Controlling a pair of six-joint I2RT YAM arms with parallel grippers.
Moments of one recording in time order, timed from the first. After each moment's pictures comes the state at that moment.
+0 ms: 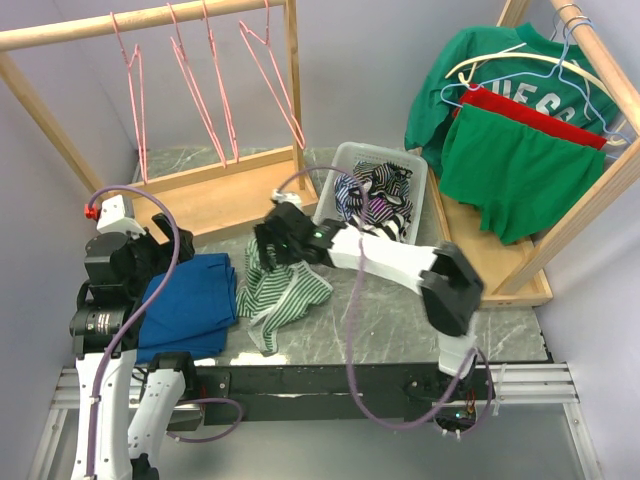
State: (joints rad) left arm 0.05 0.60 0.97 -0.73 0.00 -0.40; right arm 0.97 1.91 1.54 -0.46 0.19 0.60
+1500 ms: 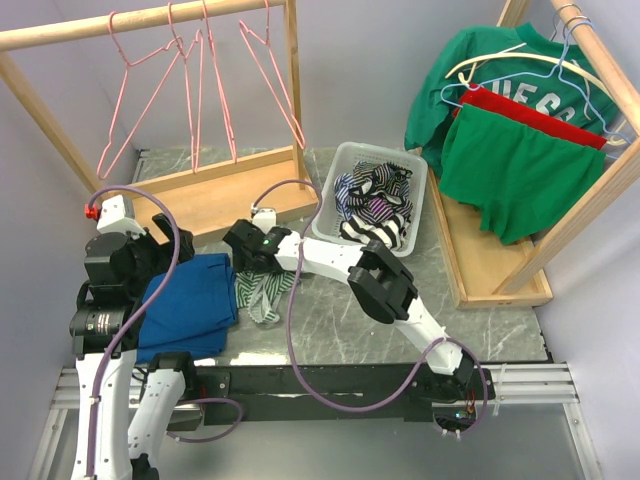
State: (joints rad) left arm 0.05 0.60 0.97 -0.73 0.00 -0.40; right arm 1.04 2.35 1.95 -0.65 0.39 0.89
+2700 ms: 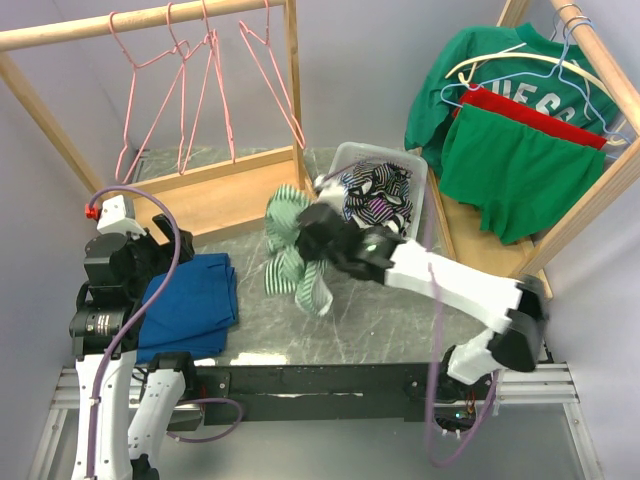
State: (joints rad) left arm 0.05 0.59 0.97 -0.73 0.00 -0.38; right arm 1.05 1.53 1.36 -0.57 0.43 0.76
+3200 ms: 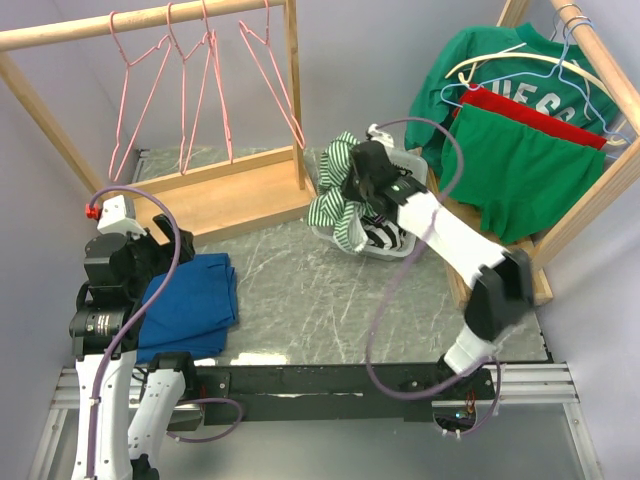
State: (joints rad) left arm 0.05 0.59 0.97 -0.73 0.01 -0.38; right arm 0.58 1.60 1.44 -0.42 0.29 0.62
